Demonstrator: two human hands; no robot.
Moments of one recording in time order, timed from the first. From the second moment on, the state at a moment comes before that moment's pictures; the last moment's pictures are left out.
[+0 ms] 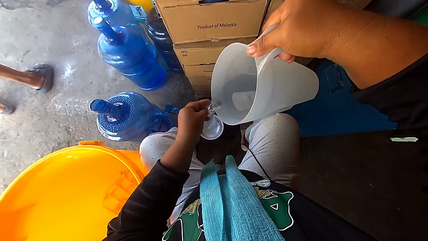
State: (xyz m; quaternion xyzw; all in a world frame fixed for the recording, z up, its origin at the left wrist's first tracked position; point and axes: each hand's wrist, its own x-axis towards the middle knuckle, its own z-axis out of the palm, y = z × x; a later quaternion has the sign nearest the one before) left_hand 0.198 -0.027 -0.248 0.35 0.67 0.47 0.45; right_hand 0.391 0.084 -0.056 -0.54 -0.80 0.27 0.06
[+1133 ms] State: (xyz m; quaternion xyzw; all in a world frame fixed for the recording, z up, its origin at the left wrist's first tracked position) left_hand 0.204 -0.025 -0.267 0.32 0.66 0.47 0.49; right_hand 0.386 0.082 -0.066 -0.56 -0.79 0.26 0.01
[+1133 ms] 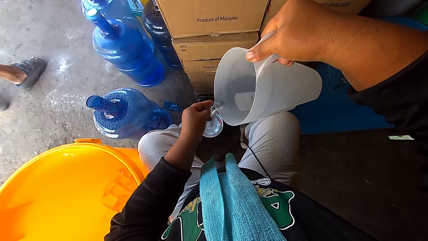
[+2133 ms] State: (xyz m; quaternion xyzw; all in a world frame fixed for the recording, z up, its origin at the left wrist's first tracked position) left_hand 0.208 -0.023 -0.267 0.30 0.65 0.48 0.50; right_hand 0.385 0.080 -0.065 -0.57 -0.78 0.25 0.00
